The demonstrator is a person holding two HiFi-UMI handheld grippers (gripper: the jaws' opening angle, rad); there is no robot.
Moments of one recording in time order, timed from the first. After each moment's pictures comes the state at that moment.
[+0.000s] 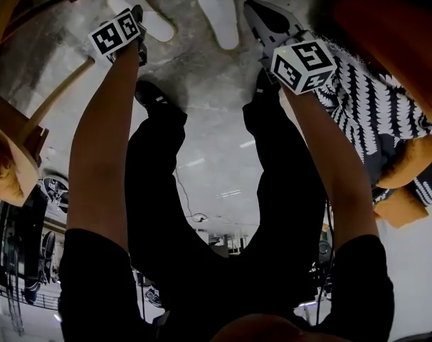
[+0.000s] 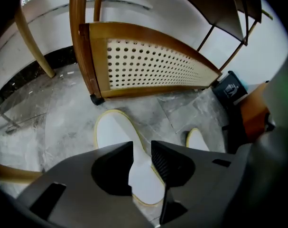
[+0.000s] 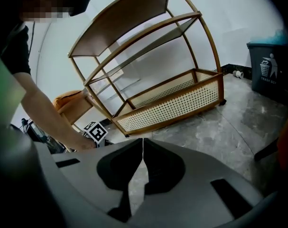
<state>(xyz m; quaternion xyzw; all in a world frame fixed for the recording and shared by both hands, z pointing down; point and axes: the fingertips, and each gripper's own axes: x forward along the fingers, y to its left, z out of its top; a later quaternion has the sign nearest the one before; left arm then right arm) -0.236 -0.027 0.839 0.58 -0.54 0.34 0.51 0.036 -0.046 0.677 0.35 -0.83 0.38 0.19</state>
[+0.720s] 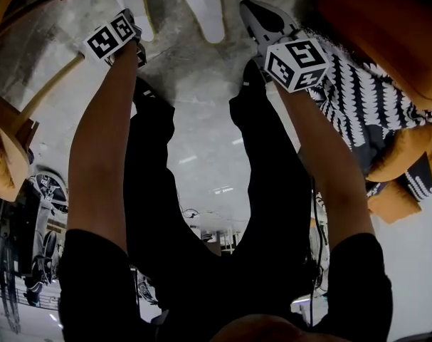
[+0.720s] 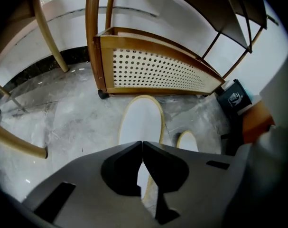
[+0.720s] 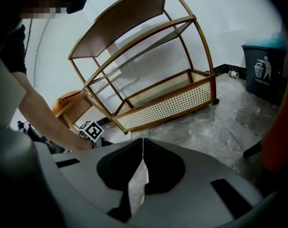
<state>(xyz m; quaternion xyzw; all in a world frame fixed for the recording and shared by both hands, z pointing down) -0.220 -0.007 0.815 0.53 -0.58 0.31 0.53 0.064 -0.035 0.666 0.36 -0.82 0.39 0.20</state>
